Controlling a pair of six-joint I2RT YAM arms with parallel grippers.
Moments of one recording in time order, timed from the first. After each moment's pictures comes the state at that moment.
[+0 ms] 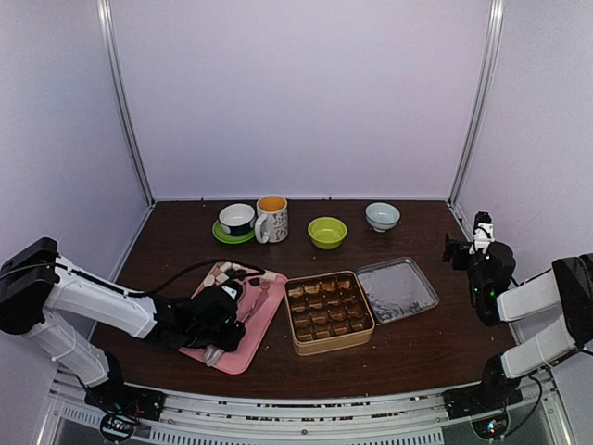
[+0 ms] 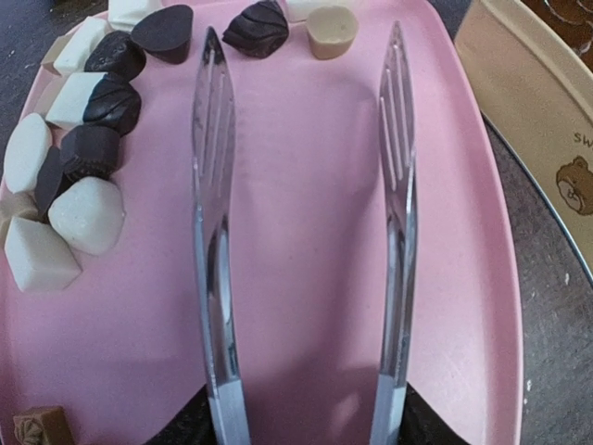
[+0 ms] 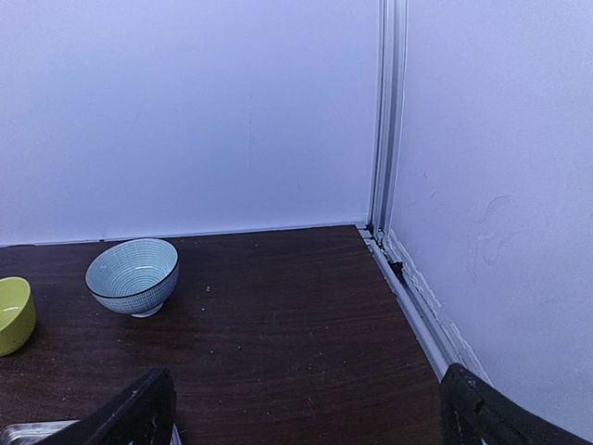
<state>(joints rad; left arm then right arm) -1.04 1.47 0.52 -0.02 -0.36 -0.53 0.04 1.36 0.24 1.07 0.19 0.03</state>
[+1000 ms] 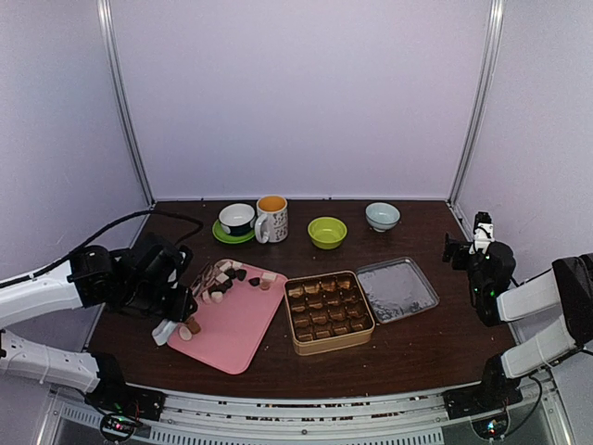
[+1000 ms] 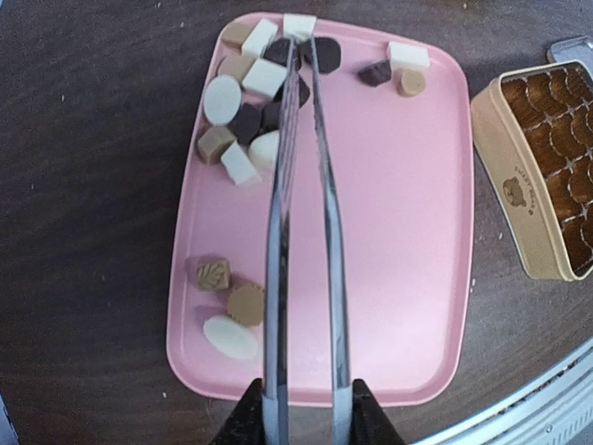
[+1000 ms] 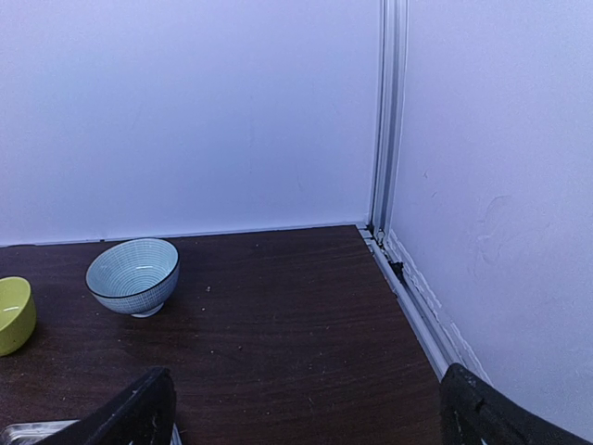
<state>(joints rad) -0.91 0.99 0.80 -0.83 -0.26 -0.62 0.04 1.36 0.24 1.07 0.18 0.03</state>
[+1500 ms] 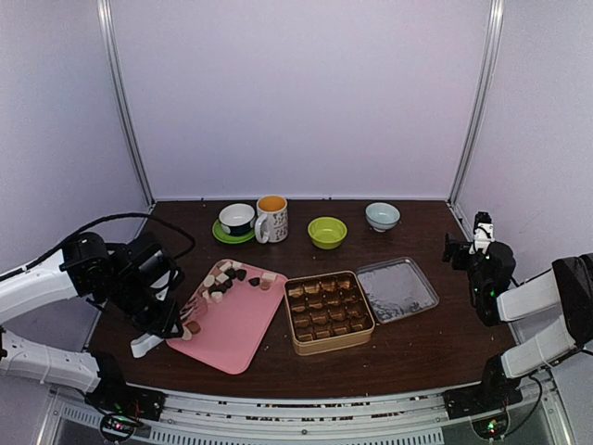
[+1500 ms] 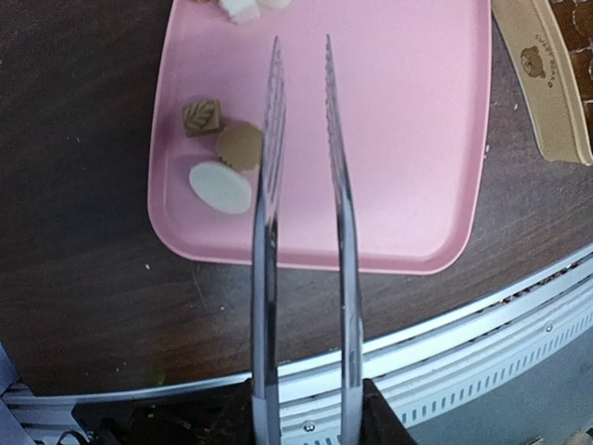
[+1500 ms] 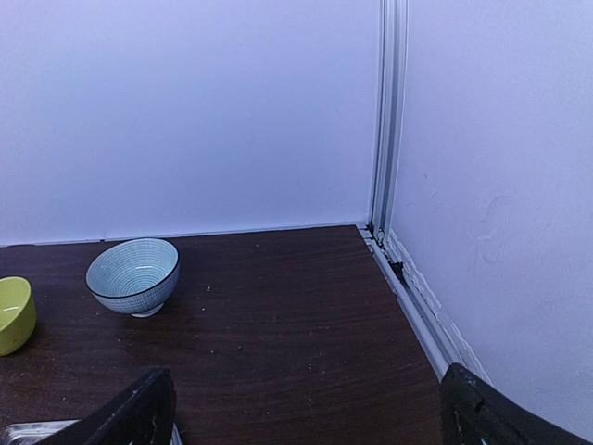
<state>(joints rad) -0.87 1.01 0.90 -1.17 -0.02 -0.66 0.04 1.36 0.24 1.07 0.18 0.03</state>
